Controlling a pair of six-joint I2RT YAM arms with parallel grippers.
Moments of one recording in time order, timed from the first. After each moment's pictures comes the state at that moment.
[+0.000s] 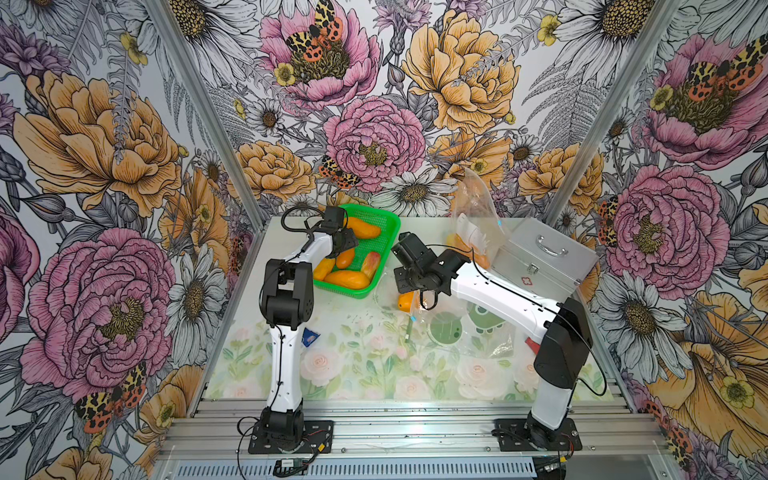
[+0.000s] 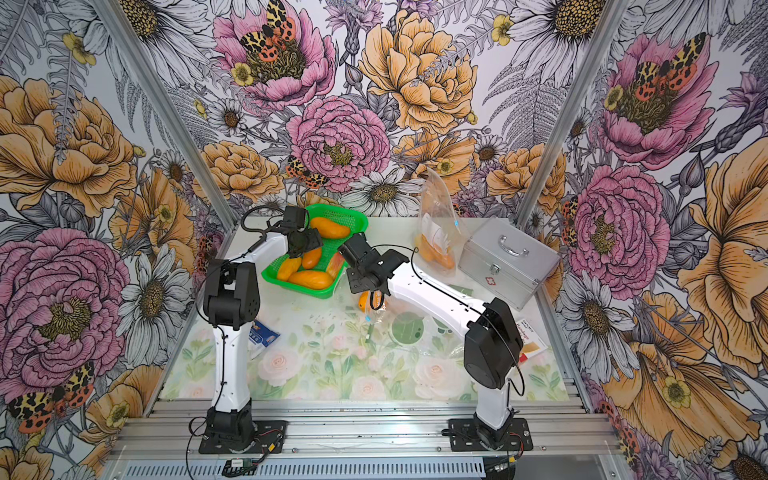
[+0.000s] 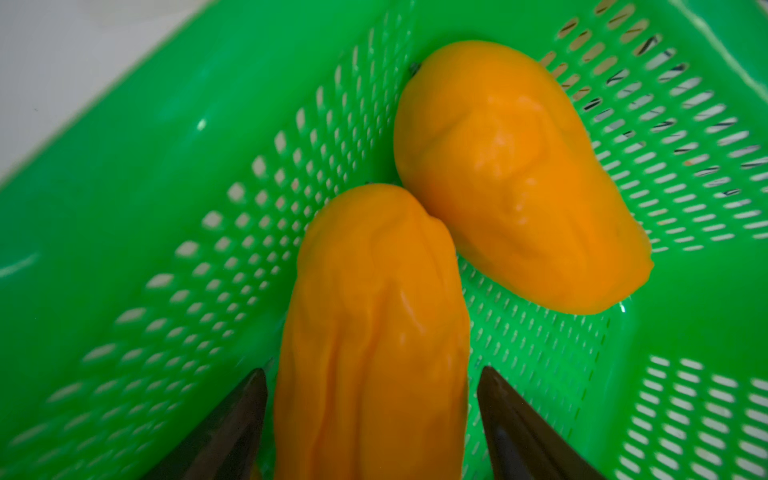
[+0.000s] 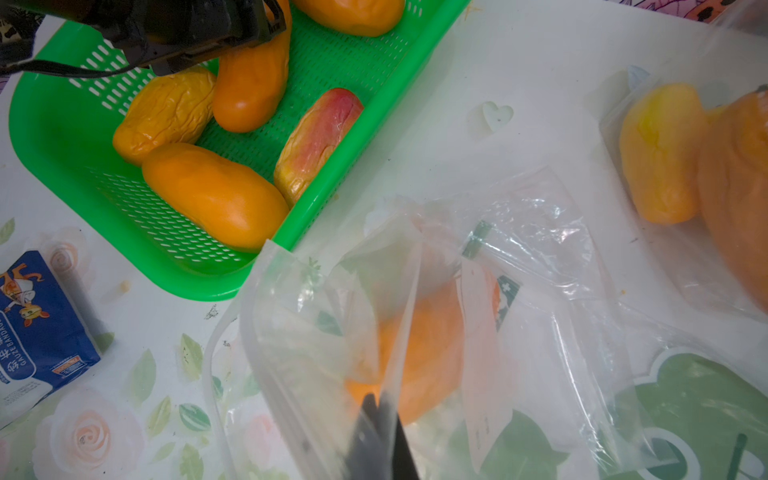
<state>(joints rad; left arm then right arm) -0.15 2.32 1.89 -0.53 -0.08 -0.52 0.81 1.84 1.68 -0.83 0.23 0.44</state>
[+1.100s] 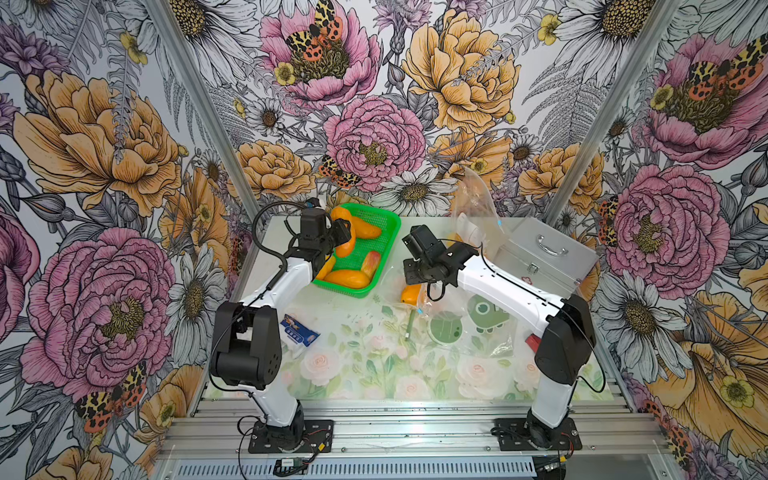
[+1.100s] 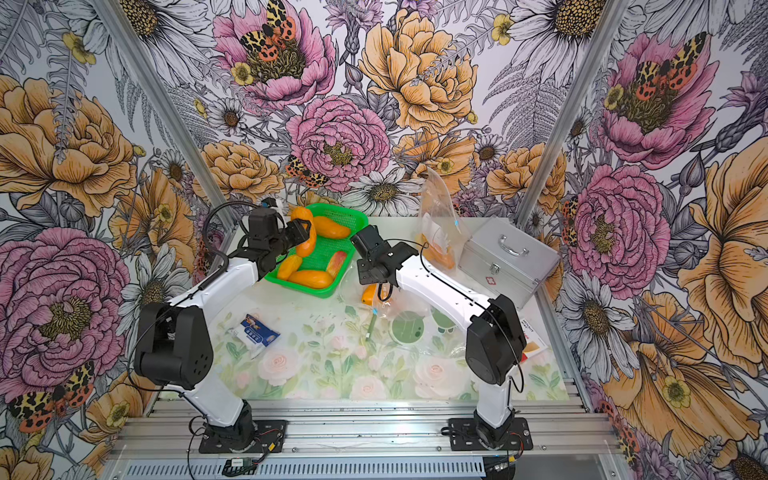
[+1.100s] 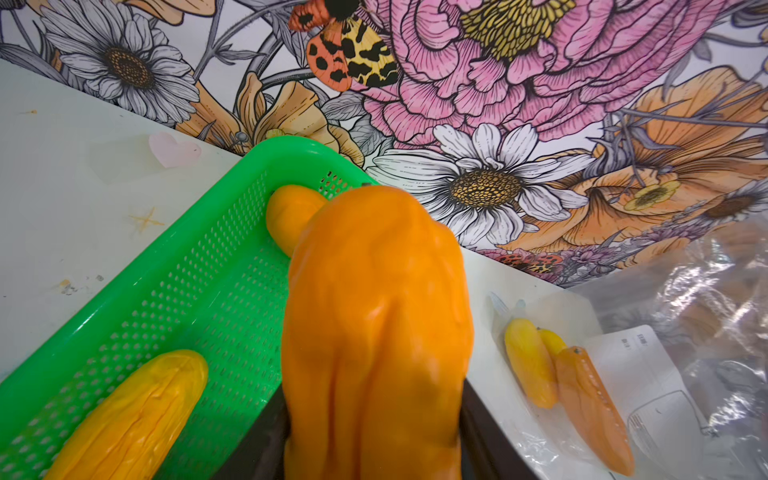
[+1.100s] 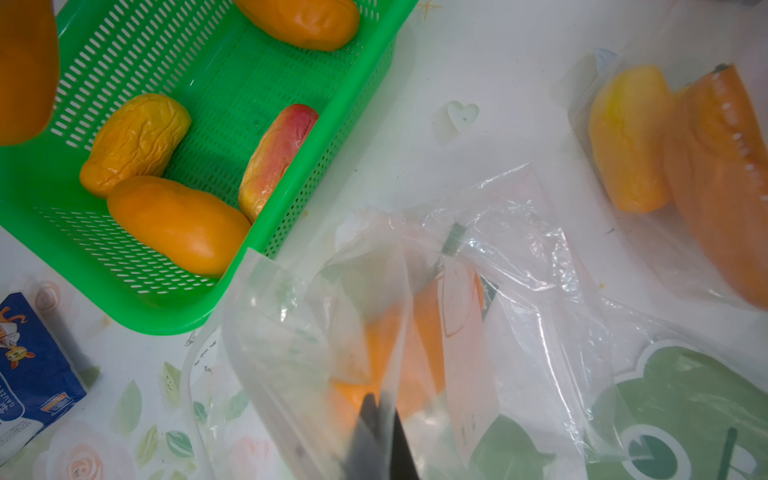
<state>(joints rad) -0.18 1.65 1.23 -0.01 0.09 -0.56 0.71 1.84 1.68 -0.82 0.18 0.46</state>
